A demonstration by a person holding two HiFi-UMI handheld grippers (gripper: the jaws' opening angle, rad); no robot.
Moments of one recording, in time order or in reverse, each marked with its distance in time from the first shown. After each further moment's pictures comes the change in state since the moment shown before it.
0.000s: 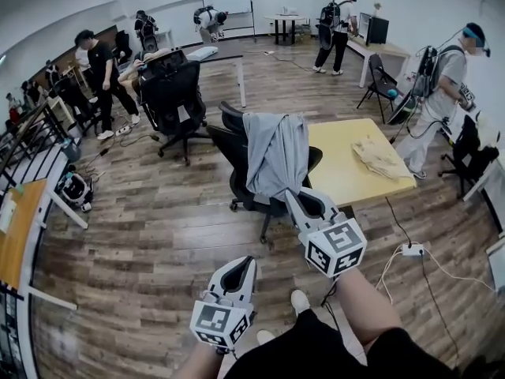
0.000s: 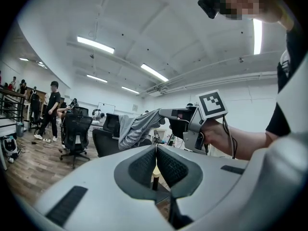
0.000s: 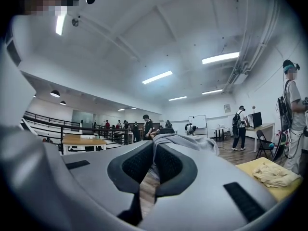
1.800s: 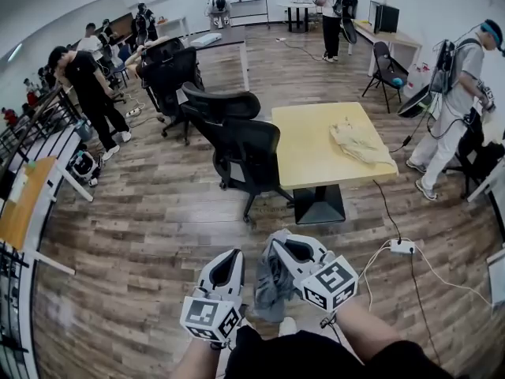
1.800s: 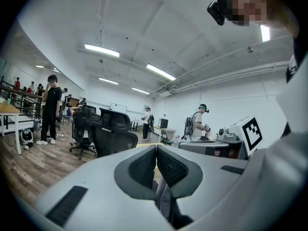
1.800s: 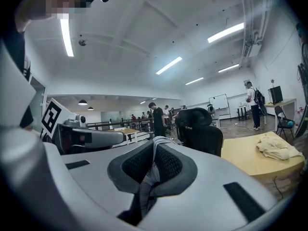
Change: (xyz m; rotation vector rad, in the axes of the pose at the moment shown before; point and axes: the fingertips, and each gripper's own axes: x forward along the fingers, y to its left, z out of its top) left arm 0.044 -0.231 -0.032 -0.047 -0.001 0.178; right arm -0.269 -0.061 -0.100 0.084 0.168 0.335
